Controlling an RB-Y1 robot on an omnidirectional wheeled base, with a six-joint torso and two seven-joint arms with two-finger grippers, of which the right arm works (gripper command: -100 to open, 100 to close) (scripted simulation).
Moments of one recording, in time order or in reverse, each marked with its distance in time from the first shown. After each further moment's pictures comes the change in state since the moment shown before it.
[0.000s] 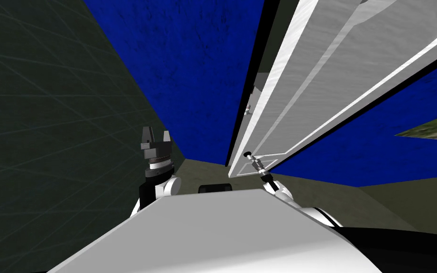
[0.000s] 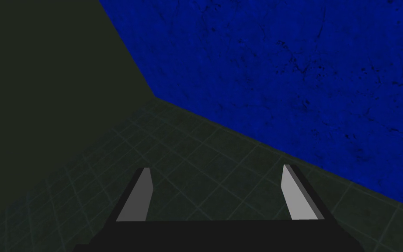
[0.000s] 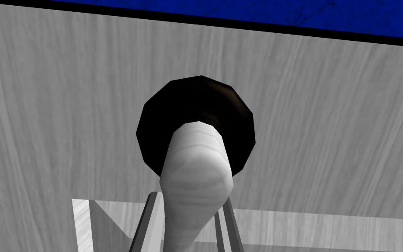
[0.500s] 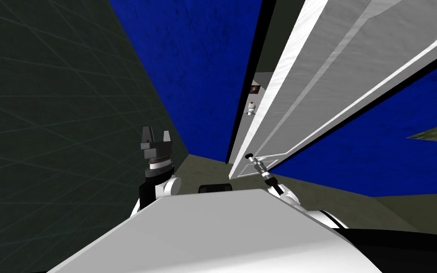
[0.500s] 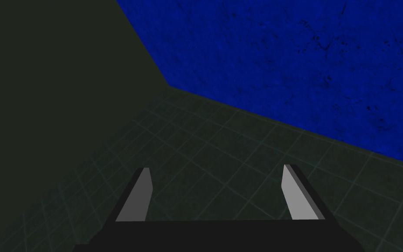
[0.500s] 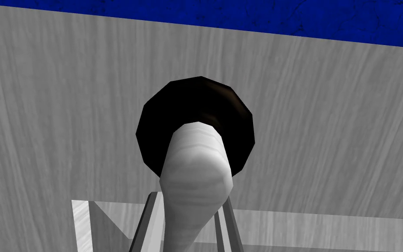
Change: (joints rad) arm 0.029 -0.036 0.006 0.039 0.015 -0.095 -0.032
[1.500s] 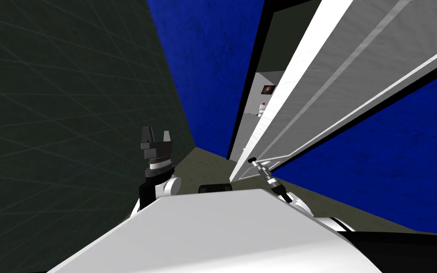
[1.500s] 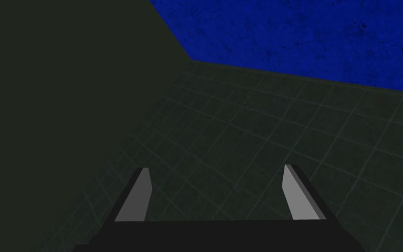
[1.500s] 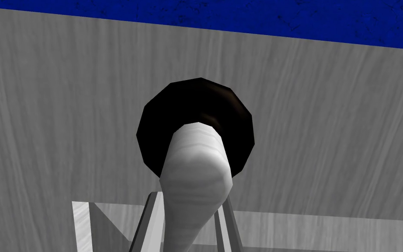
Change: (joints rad) arm 0.056 -0.037 -0.007 0.079 0.019 -0.160 -0.029
